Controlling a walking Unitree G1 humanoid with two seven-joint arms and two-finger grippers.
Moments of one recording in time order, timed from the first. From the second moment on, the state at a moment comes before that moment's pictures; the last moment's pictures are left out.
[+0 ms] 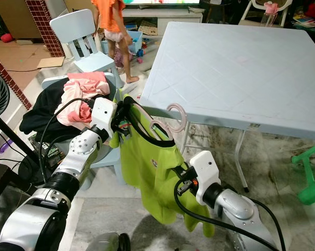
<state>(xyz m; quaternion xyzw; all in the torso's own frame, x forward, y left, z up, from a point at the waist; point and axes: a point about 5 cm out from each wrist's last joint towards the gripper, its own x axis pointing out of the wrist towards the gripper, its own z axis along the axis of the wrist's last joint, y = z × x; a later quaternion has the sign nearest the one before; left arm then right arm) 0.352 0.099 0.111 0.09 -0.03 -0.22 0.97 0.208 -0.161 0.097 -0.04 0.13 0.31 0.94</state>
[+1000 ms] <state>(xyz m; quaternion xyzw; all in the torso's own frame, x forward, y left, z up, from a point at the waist) 0.358 0.134 0.117 0.13 -0.04 -0.19 0.97 0.176 -0.250 0.092 -0.13 0.18 0.29 0.93</state>
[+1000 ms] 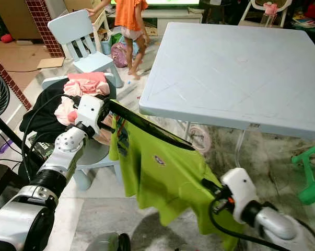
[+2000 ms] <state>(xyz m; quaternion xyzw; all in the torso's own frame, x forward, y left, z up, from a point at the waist) 0.355 0.111 0.101 0.01 0.06 -0.27 0.96 0.182 -0.267 0.183 -0.10 0.10 0.42 0.90</state>
